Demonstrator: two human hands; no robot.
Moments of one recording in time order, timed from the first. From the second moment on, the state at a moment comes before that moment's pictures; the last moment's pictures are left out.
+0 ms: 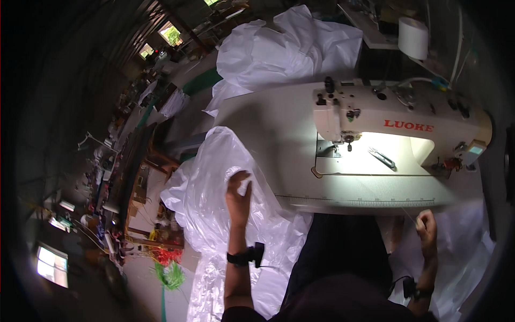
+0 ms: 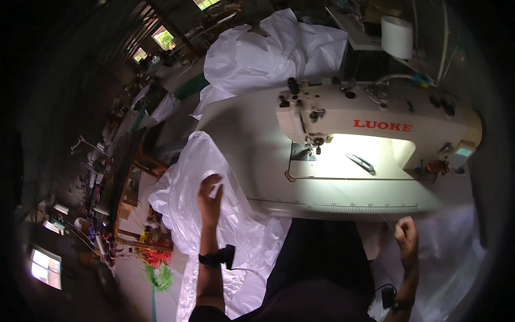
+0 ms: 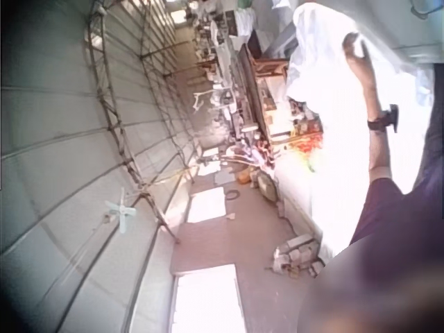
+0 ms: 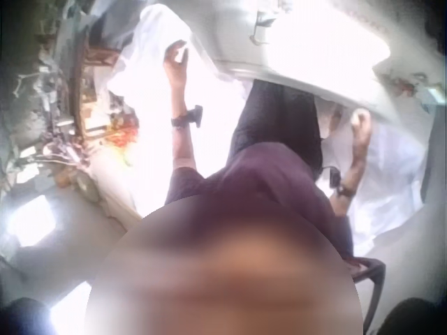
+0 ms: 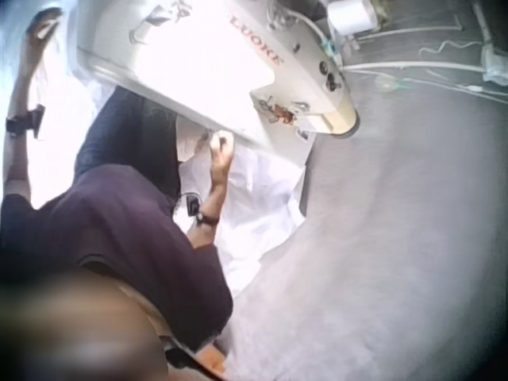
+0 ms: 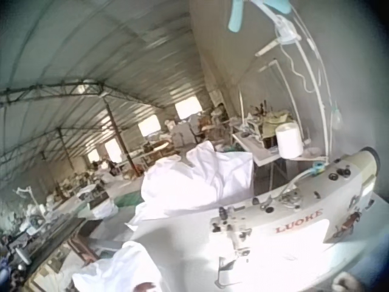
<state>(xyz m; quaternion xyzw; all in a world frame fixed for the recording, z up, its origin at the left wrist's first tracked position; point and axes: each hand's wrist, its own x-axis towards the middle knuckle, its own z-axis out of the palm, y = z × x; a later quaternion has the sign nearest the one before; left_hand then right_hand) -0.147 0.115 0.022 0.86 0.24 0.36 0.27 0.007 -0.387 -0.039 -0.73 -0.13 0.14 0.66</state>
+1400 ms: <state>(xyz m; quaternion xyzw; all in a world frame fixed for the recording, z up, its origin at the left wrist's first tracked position) -0.047 0.099 -0.039 0.88 -0.01 0.26 0.40 -0.045 -0.242 0.014 -0.85 -0.45 -0.18 0.23</state>
